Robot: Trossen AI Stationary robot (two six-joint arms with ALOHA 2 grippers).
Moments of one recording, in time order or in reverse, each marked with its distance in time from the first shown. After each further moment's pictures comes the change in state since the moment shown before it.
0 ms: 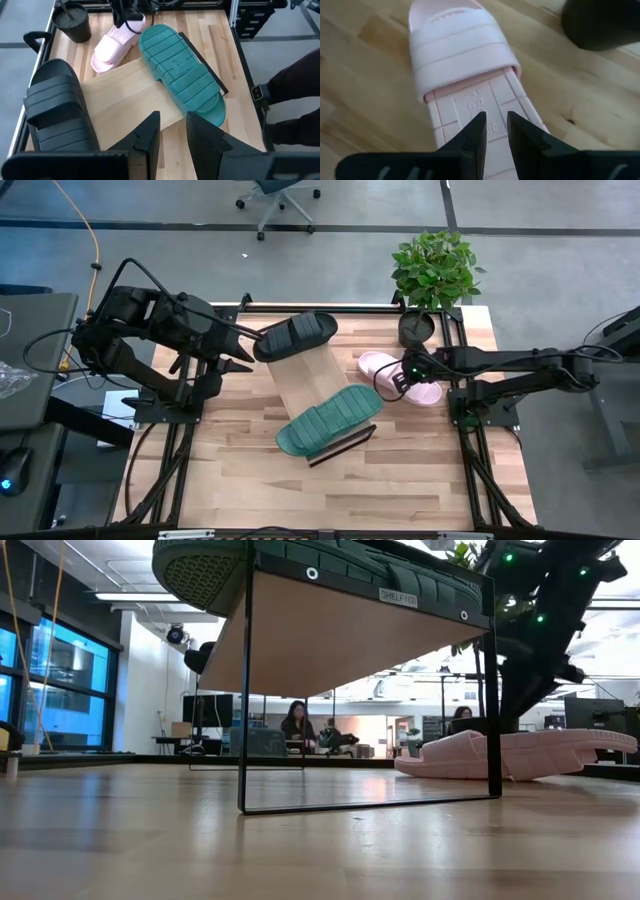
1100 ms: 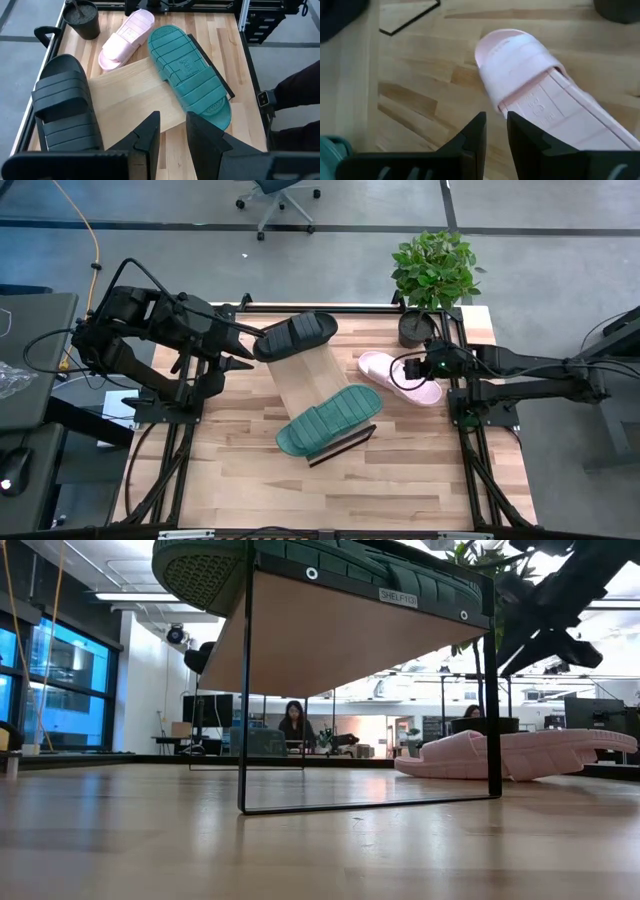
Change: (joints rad) left arm 0.000 0.000 0.000 0.000 -0.042 -0.045; right arm 0.002 -0.270 0.000 0.062 -0.103 0.328
